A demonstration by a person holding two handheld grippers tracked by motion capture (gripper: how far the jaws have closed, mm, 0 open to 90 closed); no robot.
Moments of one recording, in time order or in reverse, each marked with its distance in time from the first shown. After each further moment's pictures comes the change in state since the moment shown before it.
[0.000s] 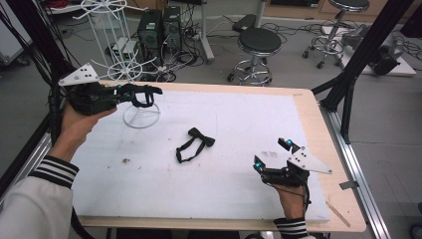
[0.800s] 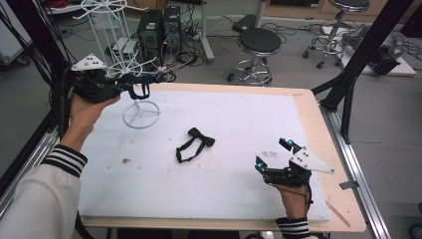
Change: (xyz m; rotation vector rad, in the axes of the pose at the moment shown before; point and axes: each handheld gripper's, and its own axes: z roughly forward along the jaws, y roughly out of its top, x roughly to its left) left arm 0.021 0.007 0.021 0.080 0.148 -0.089; right arm -0.004 -0.001 -0.003 -0.001 0.014 0.009
